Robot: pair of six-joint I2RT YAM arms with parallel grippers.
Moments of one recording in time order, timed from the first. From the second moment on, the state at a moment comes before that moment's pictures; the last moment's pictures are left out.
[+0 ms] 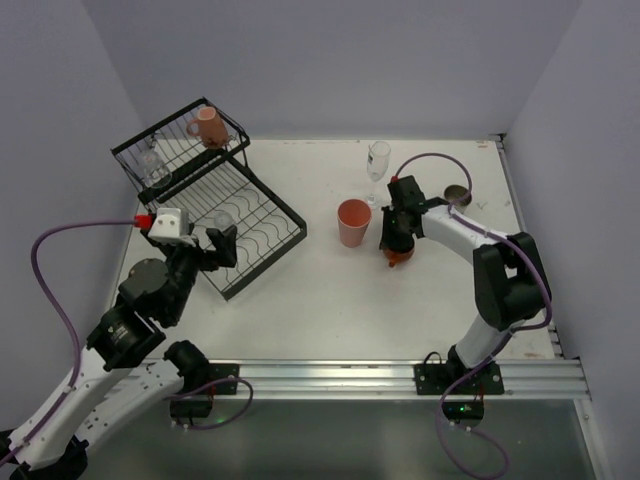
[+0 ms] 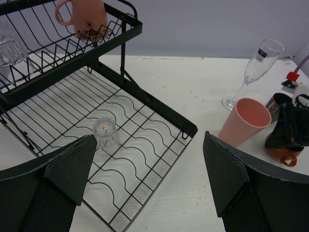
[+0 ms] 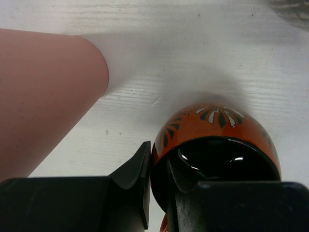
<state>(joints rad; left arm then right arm) -0.71 0.46 0.79 -0.38 -0.54 -0.20 0.36 1.70 1.10 -0.51 -0.03 0.45</state>
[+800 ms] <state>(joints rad) -0.70 0.94 1.30 -0.37 -0.76 -0.18 0.36 1.26 0.99 -0.39 -0.06 0.45</state>
